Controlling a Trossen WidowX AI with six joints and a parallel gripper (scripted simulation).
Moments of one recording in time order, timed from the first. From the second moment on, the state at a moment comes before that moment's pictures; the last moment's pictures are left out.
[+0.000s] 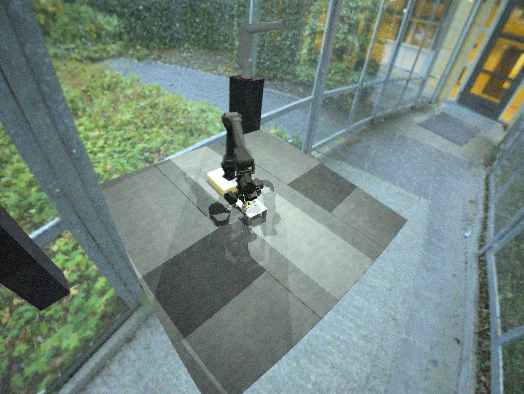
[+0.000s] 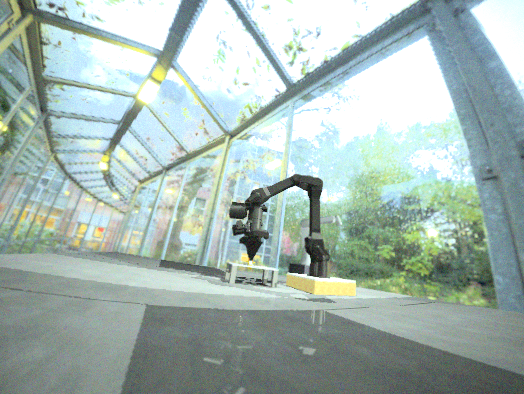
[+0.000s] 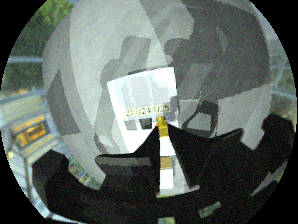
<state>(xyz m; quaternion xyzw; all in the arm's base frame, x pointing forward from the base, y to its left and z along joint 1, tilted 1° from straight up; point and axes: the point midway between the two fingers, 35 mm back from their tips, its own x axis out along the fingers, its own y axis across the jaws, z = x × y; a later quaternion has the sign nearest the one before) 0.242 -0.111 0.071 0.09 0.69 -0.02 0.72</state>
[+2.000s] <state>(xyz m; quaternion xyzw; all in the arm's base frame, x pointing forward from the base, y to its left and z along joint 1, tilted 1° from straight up) 0.241 -0.116 0.069 0.12 0.68 0.02 0.72</state>
